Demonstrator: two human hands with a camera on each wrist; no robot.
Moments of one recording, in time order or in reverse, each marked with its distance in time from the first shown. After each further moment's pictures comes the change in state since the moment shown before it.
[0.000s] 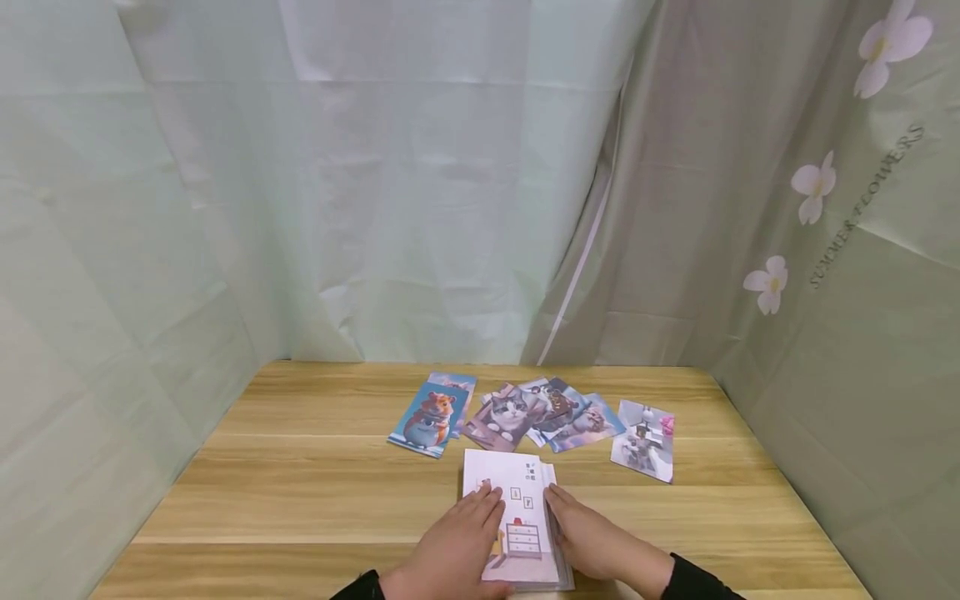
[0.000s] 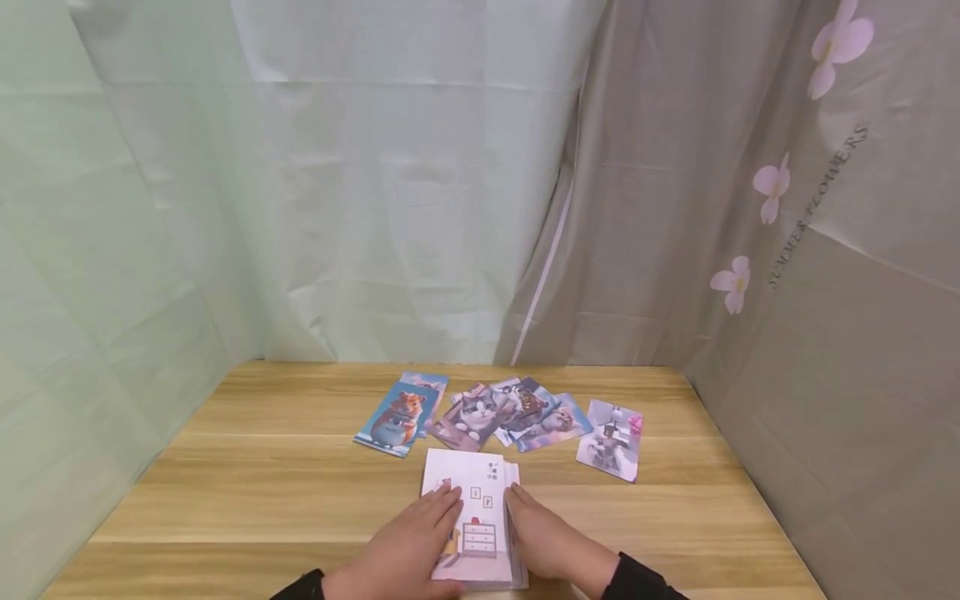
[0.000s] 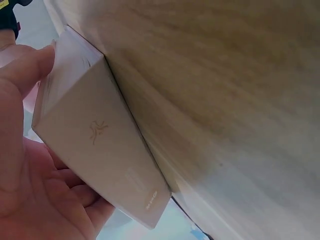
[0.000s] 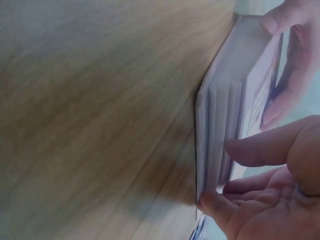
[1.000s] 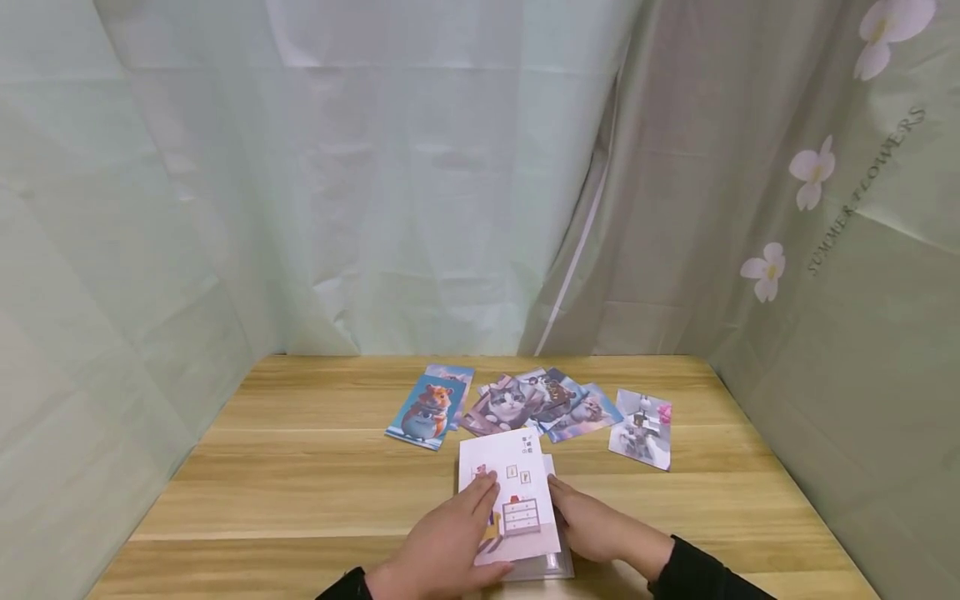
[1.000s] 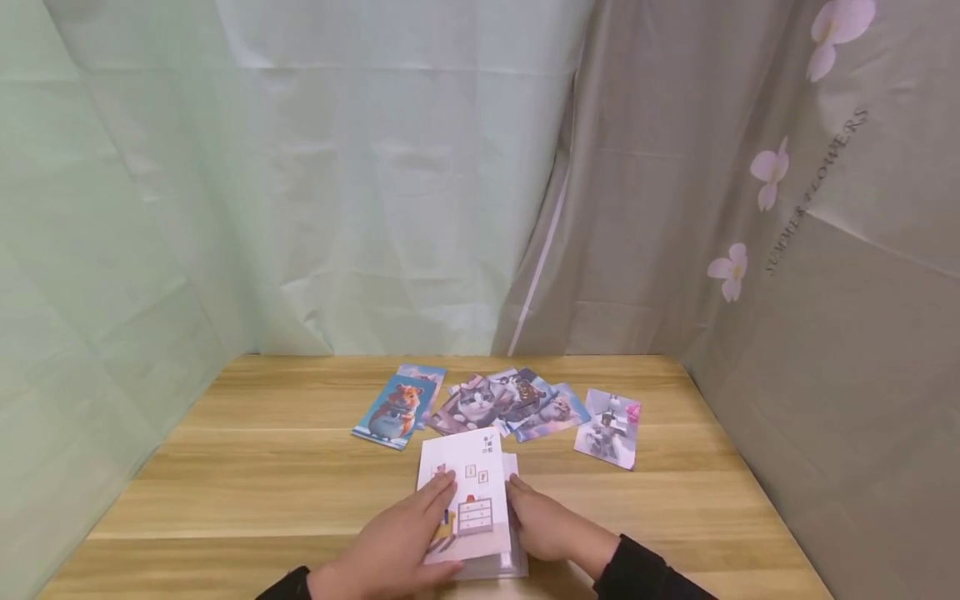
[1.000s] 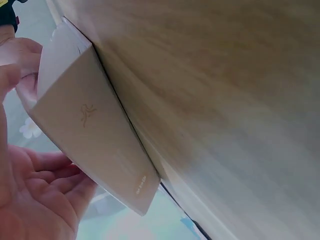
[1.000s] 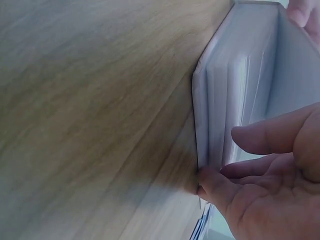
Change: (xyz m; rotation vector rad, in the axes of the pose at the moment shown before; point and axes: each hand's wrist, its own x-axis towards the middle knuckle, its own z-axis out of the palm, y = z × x) left_hand -0.007 -0.003 -0.005 -0.098 0.105 -0.029; right_hand 0.001 0.004 -0.011 0.078 -0.077 -0.048
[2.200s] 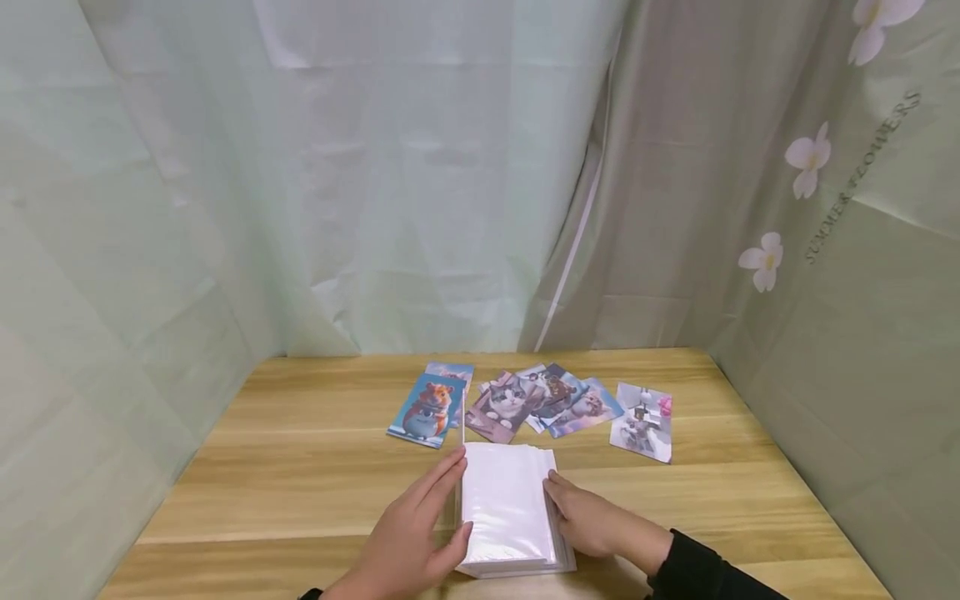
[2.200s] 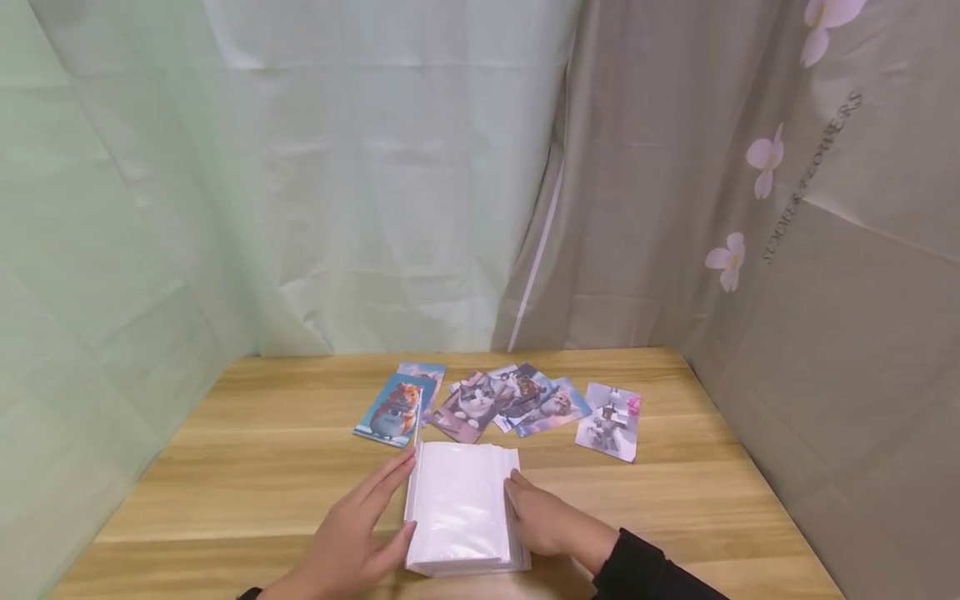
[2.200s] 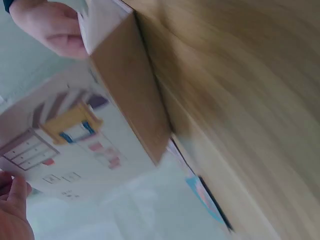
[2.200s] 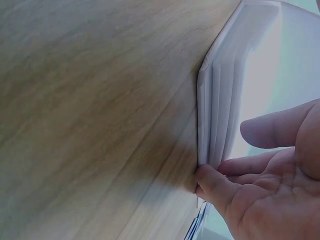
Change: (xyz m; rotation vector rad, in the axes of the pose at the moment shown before) left_hand -0.026 -0.014 -0.037 -0.136 0.609 0.142; right_hand 0.001 -0.001 0.005 -0.028 0.004 0.050
